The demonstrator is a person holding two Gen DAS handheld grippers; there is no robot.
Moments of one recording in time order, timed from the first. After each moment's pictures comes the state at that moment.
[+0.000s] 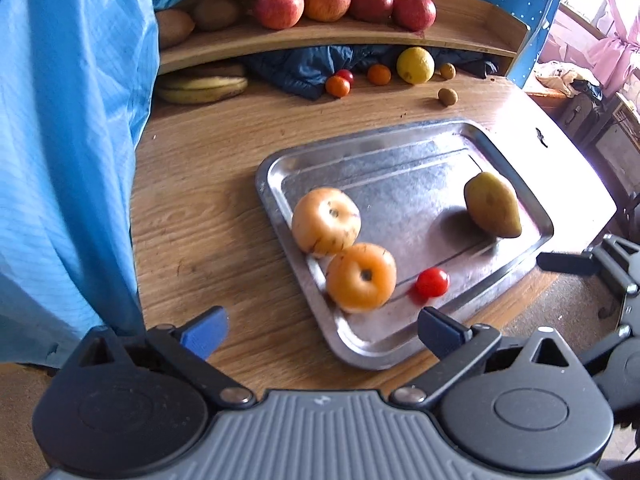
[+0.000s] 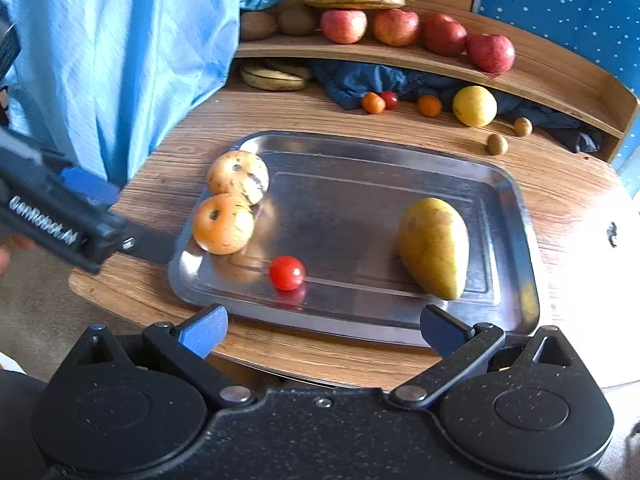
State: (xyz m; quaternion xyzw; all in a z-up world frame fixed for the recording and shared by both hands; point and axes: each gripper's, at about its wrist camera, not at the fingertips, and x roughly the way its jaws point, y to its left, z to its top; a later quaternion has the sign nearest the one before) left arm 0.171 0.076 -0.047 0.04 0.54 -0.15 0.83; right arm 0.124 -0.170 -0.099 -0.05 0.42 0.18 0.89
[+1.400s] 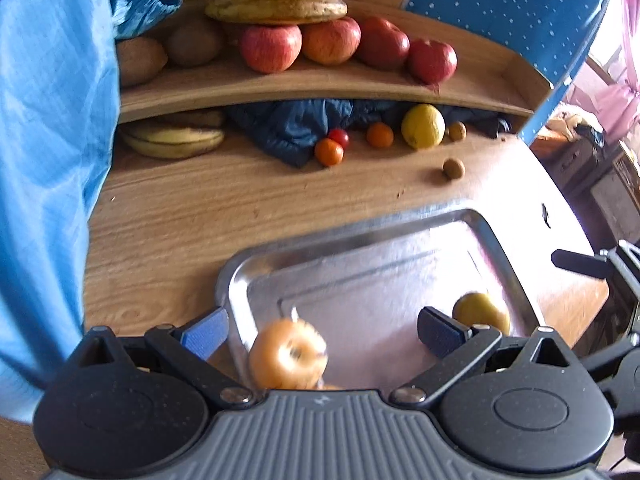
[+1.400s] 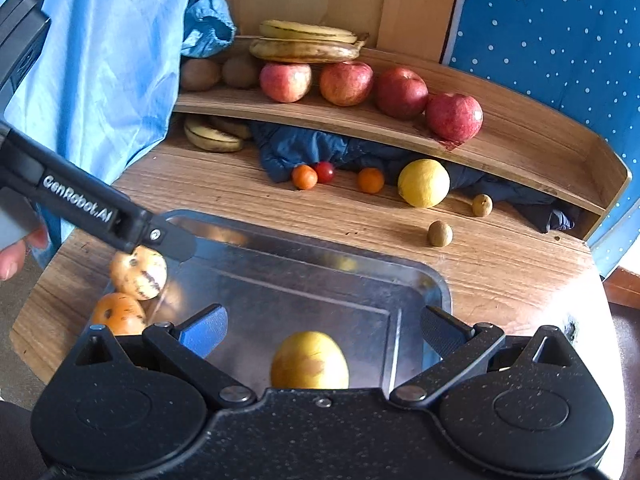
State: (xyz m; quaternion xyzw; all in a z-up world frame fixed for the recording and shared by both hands) left arm 0.264 0.037 -0.043 -0.02 0.53 -0.15 0.84; right arm 0.221 -0.221 -0.070 -0.08 0.37 0.19 0.91
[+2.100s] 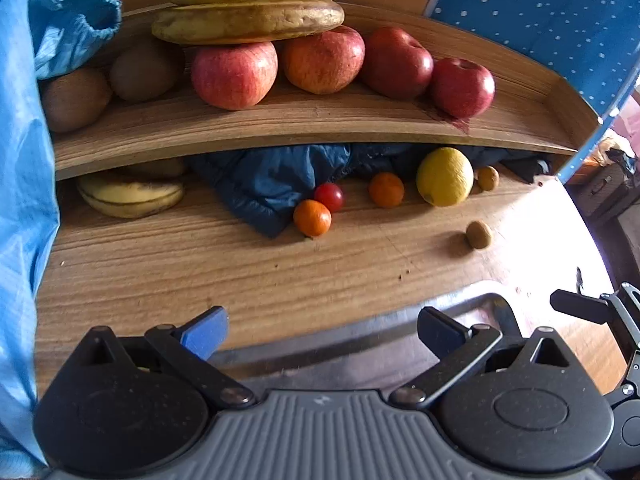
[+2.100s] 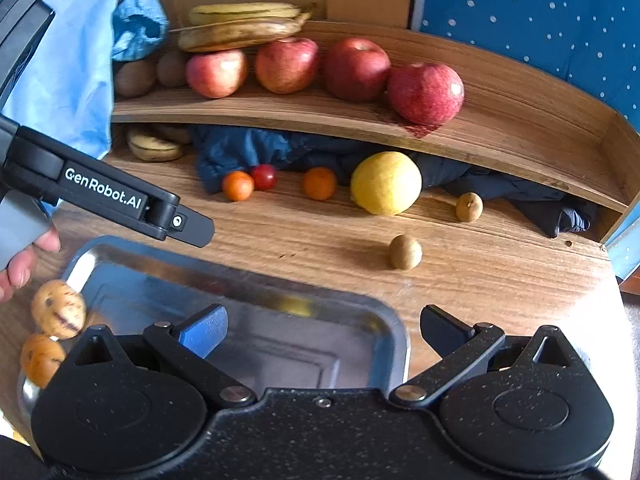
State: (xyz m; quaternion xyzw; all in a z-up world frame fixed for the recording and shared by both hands) left arm 0.343 -0.021 -0.069 -0.03 0.53 -0.10 0.84; right arm 0.315 -0.257 -0.094 -0.06 0.40 0.20 0.89
